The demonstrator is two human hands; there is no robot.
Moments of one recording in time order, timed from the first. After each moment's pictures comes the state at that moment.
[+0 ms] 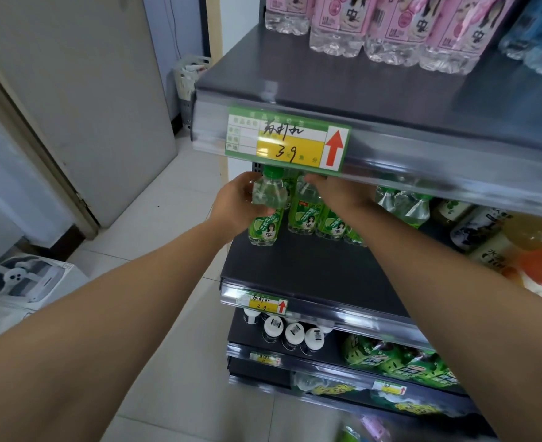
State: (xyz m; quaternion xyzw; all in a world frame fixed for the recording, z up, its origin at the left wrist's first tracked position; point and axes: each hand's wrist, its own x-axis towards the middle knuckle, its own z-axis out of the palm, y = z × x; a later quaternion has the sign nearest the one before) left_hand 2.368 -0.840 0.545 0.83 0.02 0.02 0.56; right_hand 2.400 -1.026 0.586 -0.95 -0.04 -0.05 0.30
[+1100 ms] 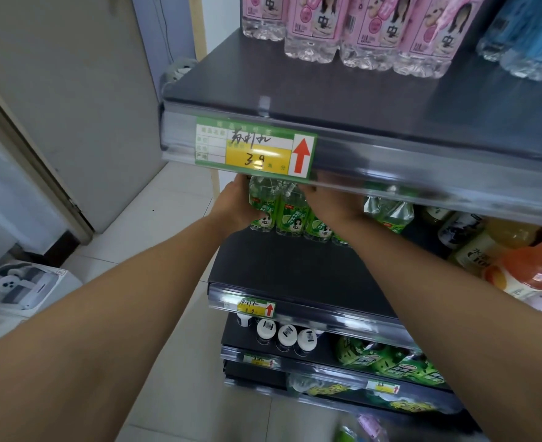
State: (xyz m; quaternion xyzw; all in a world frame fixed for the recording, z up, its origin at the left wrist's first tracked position) left_hand 2.384 -0.864 0.554 0.92 0.04 -0.02 0.39; right_hand 2.388 -1.036 0.584 -0.96 -0.05 -0.13 0.24
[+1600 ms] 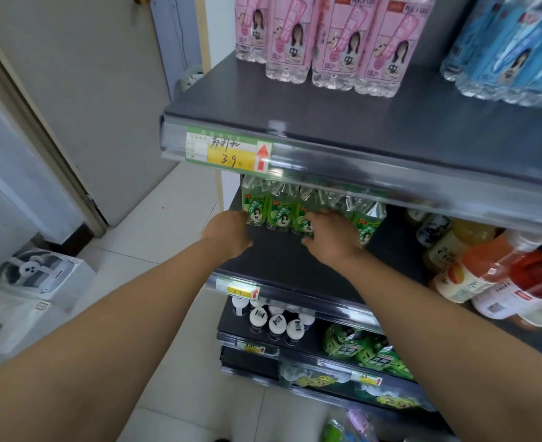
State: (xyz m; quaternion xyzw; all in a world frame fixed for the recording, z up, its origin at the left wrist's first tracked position) left_hand 2.309 -0.883 0.567 0.99 0.01 -0.07 0.14; right_hand 2.321 -1.087 0.574 -0.99 -0.14 -0.01 0.03
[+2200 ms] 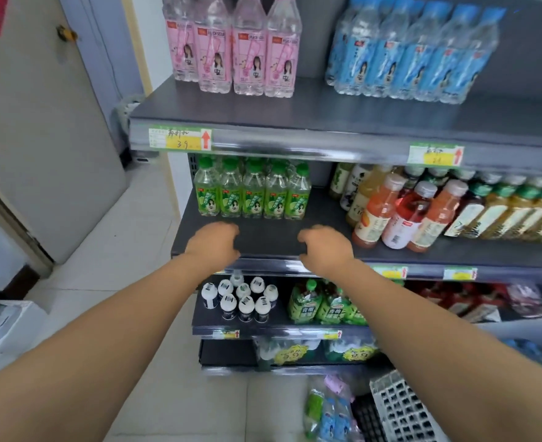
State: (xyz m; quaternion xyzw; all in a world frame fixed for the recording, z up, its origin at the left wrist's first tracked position) left_hand 2.200 -0.929 0.598 0.98 -0.14 -0.05 0.09; right_hand 2.167 -1.149 0.606 -1.00 -0.05 0.03 0.01
